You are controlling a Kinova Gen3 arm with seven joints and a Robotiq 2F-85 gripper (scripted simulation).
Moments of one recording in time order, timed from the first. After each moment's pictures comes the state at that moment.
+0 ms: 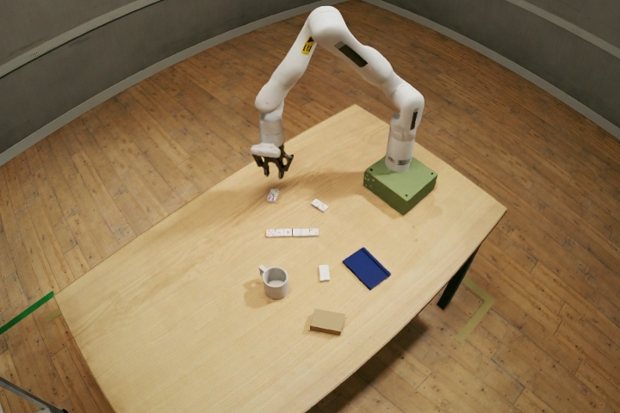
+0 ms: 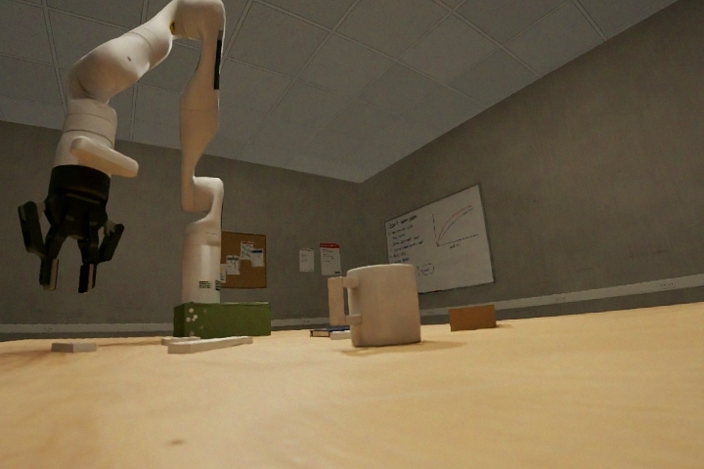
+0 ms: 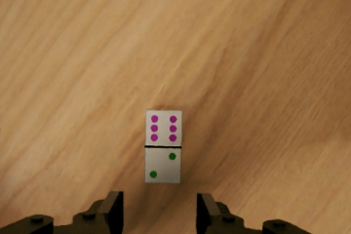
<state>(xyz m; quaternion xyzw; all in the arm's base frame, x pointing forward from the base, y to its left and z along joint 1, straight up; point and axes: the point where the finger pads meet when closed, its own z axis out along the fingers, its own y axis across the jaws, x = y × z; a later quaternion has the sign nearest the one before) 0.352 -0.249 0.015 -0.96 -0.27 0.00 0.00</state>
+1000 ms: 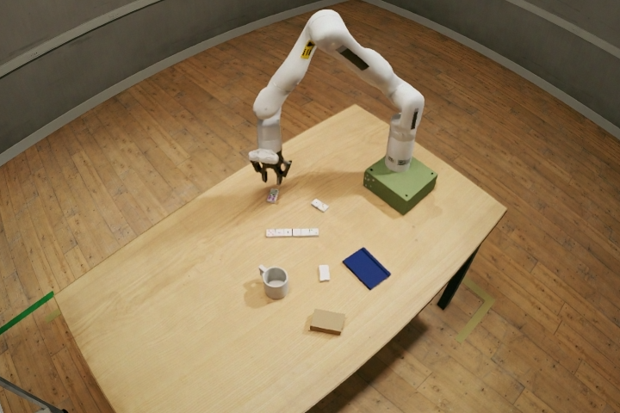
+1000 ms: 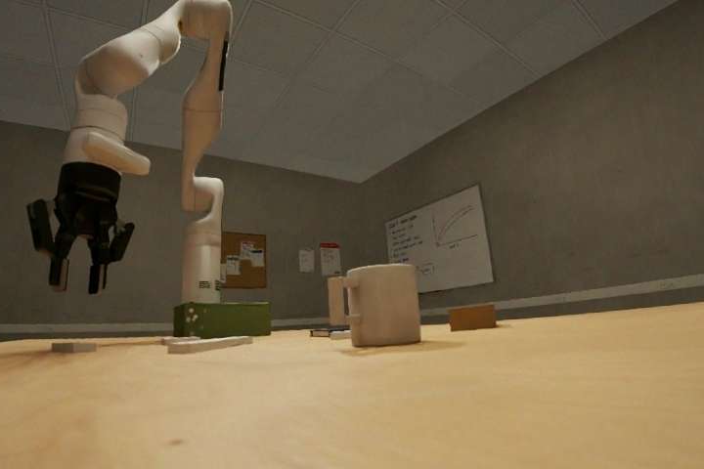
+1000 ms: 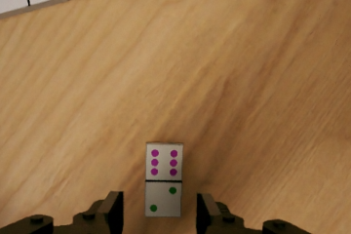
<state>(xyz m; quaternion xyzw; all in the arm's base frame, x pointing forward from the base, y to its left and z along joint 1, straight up) 0.372 -0.235 0.012 -0.96 -0.28 0.00 0.00</state>
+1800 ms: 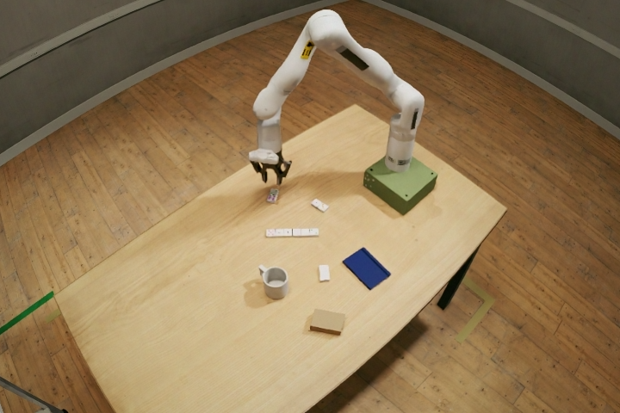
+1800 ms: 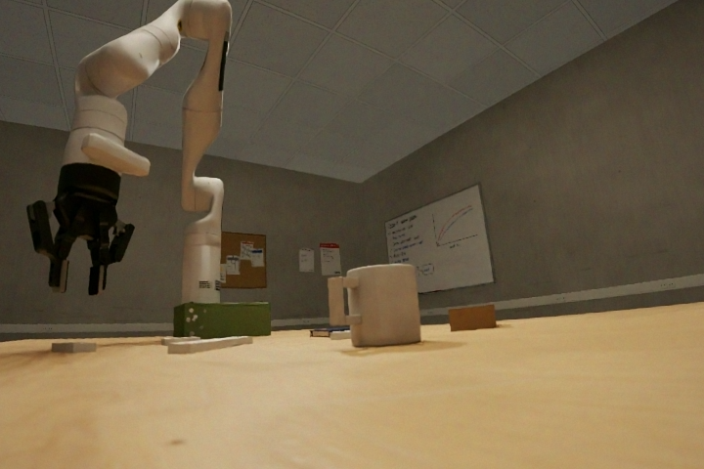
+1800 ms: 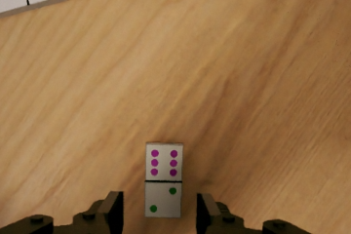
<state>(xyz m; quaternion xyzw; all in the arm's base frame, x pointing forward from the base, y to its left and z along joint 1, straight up) 0.372 -0.235 0.011 -0.96 -0.28 0.00 0.00</state>
